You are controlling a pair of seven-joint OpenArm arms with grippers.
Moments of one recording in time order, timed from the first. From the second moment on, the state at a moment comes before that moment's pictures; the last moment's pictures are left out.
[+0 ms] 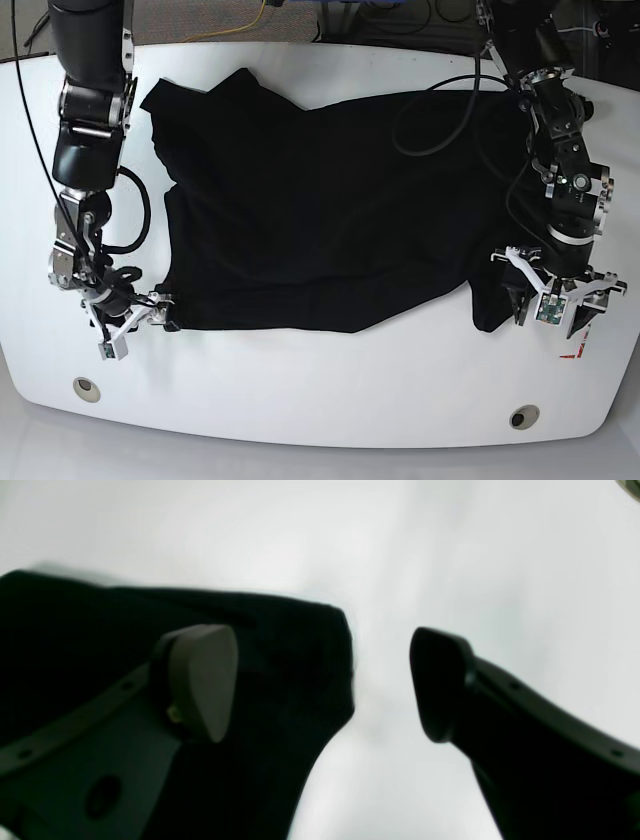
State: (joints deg) left arm -6.5 -8.3 -17.0 110.1 14.5 -27.7 35.7; right arm 31.8 22.6 6.0 48.7 23.1 30.5 -36.1
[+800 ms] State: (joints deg) left arm -3.4 -8.9 -17.4 110.0 14.6 -27.5 35.7; right arm 39.0 20.0 -3.2 24.7 23.0 30.1 -20.2
